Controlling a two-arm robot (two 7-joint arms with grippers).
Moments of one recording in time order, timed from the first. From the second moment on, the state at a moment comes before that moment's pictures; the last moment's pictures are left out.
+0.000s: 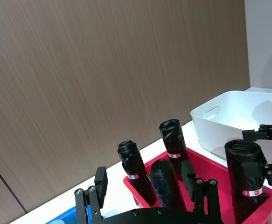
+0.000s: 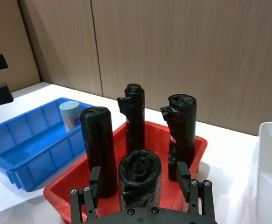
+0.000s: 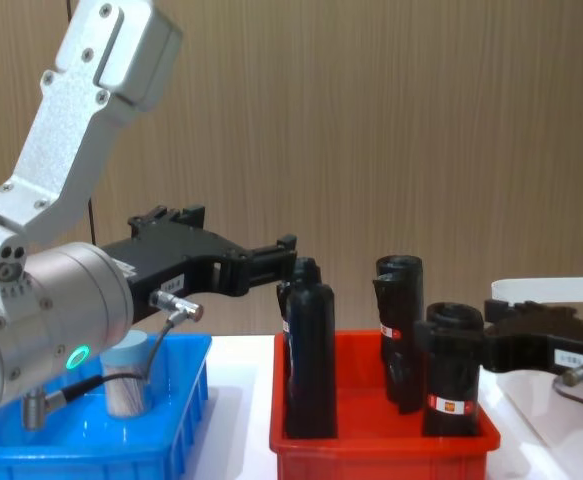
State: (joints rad) left arm -0.24 0.38 0.45 -1.63 -0.20 0.01 -0.01; right arm 0.25 0.24 -0.26 -1.40 0.24 0.07 0.40
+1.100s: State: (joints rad) left arm -0.24 0.38 0.45 -1.63 -0.20 0.01 -0.01; right arm 0.31 0.22 -0.27 -1.35 0.24 0.08 0.46
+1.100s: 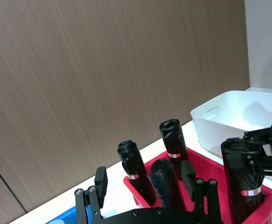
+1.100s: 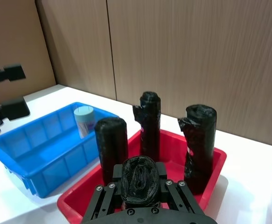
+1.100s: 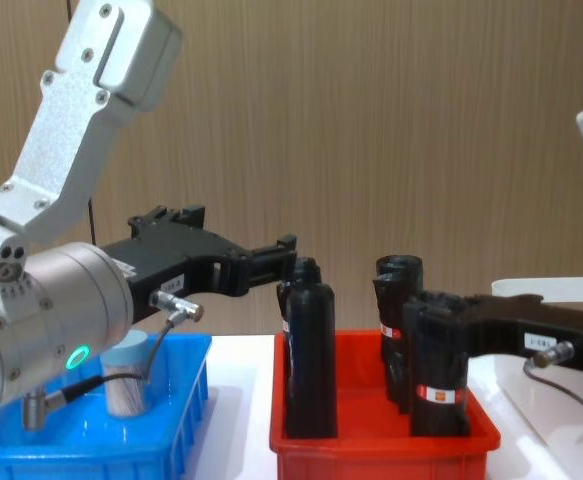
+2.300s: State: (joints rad) left arm -0.24 0.38 0.45 -1.63 -0.20 0.01 -0.01; right arm 0.36 0.30 -0.17 -1.58 0.21 0.09 0.29
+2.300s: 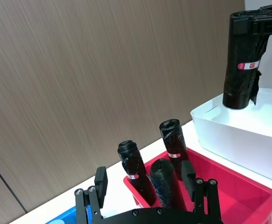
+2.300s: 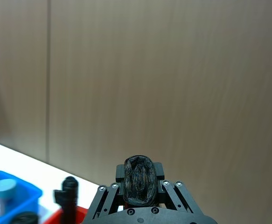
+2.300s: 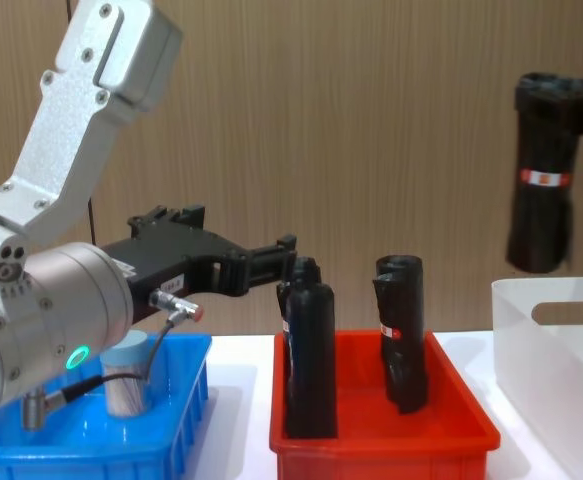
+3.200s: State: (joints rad) left arm -0.24 0.38 0.45 -1.63 -0.20 0.01 -0.01; right arm 0.52 0.28 -0.14 -1.15 0.18 -0.03 0.20
